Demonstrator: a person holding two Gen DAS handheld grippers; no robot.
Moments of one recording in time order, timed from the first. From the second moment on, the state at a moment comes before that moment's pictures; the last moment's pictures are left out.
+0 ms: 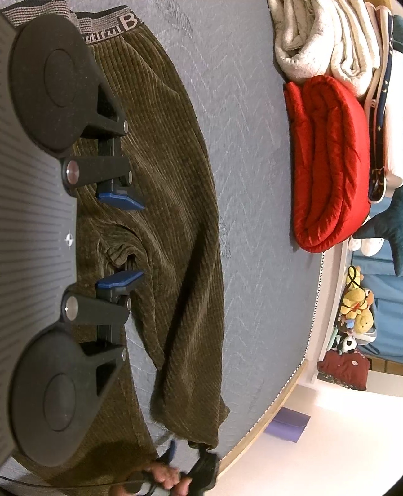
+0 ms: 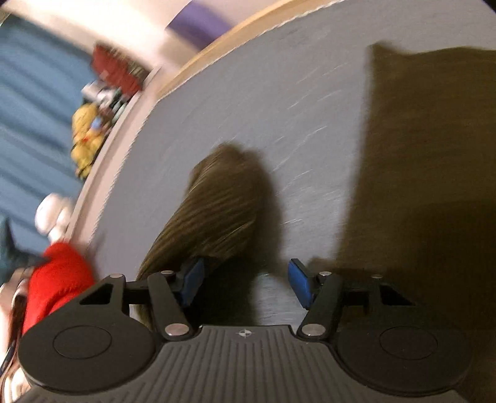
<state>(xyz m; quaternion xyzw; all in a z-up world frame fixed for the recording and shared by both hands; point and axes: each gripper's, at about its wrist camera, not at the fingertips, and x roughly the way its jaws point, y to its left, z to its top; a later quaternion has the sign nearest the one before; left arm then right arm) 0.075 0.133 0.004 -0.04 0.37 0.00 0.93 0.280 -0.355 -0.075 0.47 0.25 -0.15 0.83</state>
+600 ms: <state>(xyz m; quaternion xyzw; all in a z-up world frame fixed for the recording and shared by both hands) 0.087 0.133 -0.002 -0.04 0.37 -0.01 0.93 0.413 -0.335 -0.061 0.41 0.25 -0.07 0.87</state>
